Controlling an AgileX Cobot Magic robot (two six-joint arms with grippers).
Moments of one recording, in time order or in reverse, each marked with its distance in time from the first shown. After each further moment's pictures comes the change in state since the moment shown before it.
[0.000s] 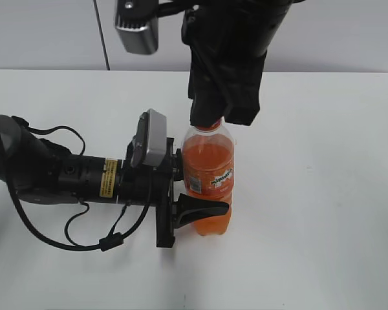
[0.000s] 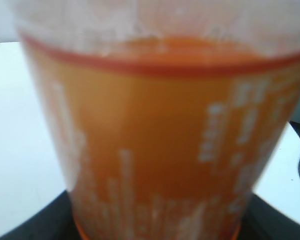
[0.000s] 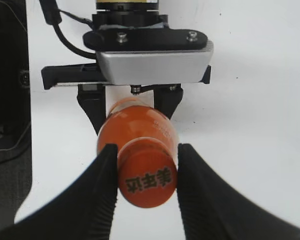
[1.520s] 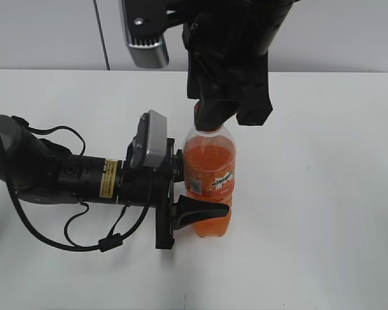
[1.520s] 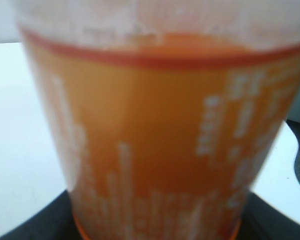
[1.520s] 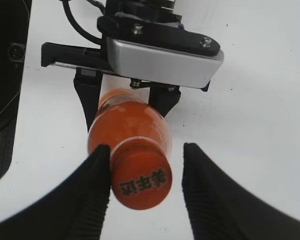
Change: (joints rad) left arm 0.000 0.000 -0.001 0.011 -0.001 0.000; right arm 0.000 0.000 0.000 -0.001 0.006 -0.149
